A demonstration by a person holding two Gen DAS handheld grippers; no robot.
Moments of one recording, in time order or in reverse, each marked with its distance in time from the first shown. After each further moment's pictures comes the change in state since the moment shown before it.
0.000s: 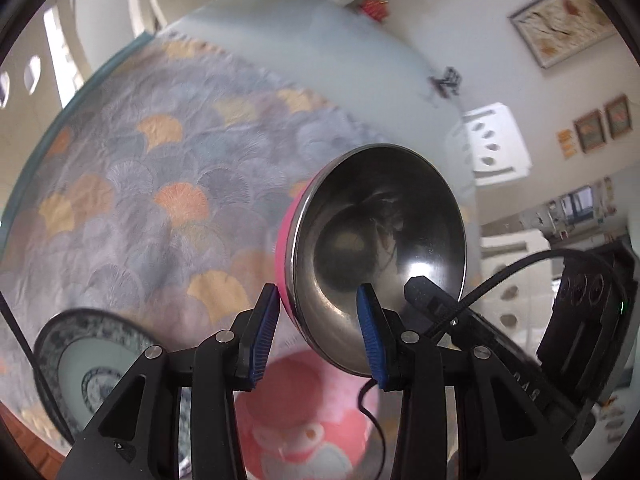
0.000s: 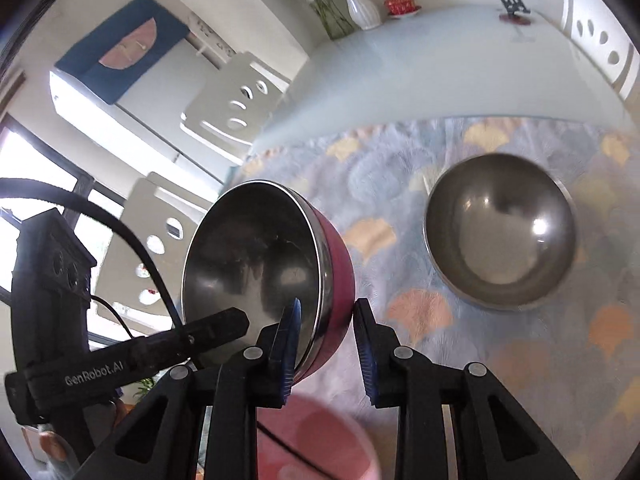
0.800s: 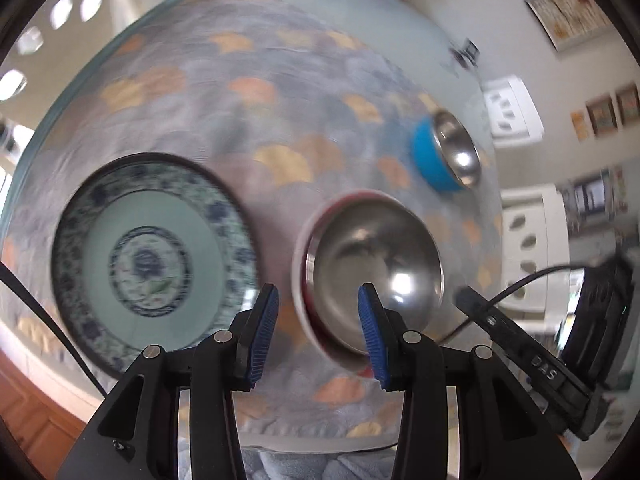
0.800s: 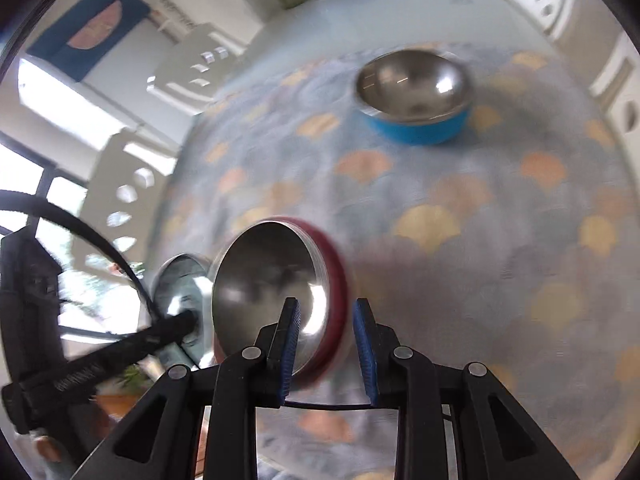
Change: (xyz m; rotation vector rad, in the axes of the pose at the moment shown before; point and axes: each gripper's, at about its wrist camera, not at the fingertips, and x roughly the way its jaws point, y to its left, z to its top) left arm -0.017 0.050 -0.092 -0.088 0.083 0.060; right arm -0.027 -0.008 -0.106 0.100 0.086 -0.179
